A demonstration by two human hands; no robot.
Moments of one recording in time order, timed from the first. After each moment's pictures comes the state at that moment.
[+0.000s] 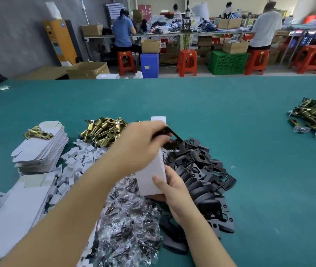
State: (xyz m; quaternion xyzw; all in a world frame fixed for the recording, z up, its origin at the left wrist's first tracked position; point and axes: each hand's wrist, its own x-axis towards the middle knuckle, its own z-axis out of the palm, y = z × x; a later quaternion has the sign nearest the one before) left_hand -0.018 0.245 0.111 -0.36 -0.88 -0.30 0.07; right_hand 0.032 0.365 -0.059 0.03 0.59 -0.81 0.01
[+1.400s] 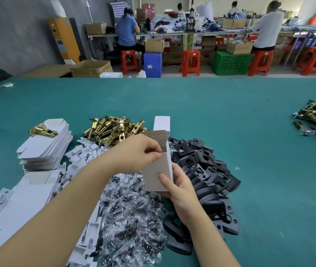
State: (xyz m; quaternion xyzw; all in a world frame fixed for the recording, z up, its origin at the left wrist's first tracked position) left_hand -0.045 0.222 0.087 -0.31 -0.92 -0.22 -0.11; right_hand 0.032 0.367 -0.060 0.01 0.57 -0.82 -0.02
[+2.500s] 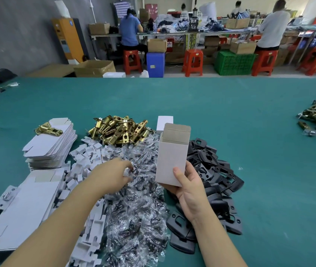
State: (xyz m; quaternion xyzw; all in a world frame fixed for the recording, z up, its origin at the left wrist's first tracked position) left_hand -0.061 0.161 0.004 -0.19 -0.98 -0.02 -0.10; right_hand 0.026 0.375 -0.061 0.09 0.44 -0.89 -0.06
